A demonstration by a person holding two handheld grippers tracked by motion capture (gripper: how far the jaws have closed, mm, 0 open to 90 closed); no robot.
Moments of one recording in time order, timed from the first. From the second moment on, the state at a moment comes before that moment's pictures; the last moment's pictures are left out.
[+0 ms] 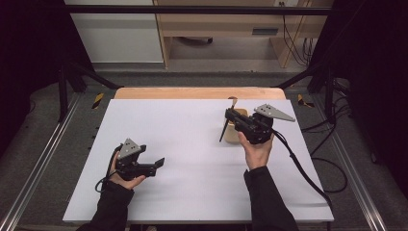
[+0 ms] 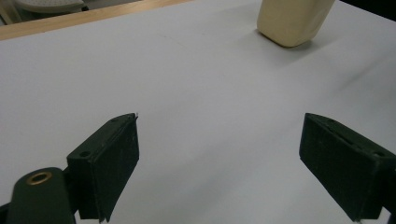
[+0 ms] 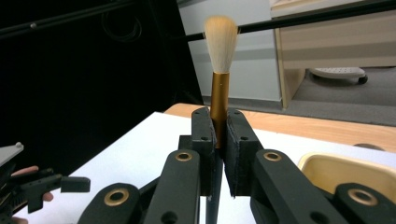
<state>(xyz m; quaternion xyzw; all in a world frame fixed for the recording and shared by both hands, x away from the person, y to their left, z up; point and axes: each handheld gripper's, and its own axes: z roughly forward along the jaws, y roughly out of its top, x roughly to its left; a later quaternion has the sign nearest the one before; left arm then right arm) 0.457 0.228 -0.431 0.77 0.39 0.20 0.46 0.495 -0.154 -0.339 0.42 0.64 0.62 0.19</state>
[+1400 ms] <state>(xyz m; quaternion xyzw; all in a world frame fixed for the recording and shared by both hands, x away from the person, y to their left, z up) 0.456 0.232 -0.425 0.78 0.39 0.21 0.46 0.535 -0.180 -0.314 0.44 0.63 0.59 0.25</state>
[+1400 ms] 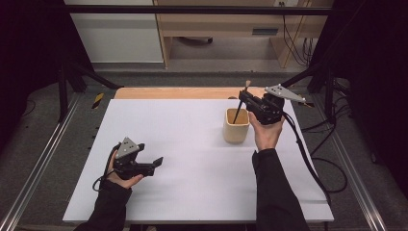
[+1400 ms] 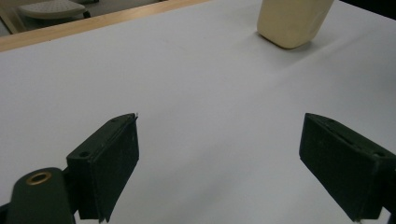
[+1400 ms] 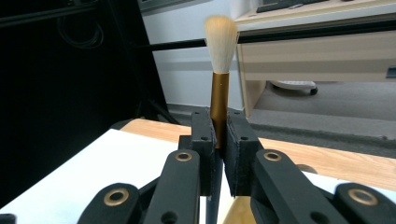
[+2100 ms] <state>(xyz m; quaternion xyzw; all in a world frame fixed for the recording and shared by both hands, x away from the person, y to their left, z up) 0.456 0.232 -0.425 0.78 0.38 0.21 0.45 0.559 -0.186 -0.320 0.47 0.62 0.57 0.27</state>
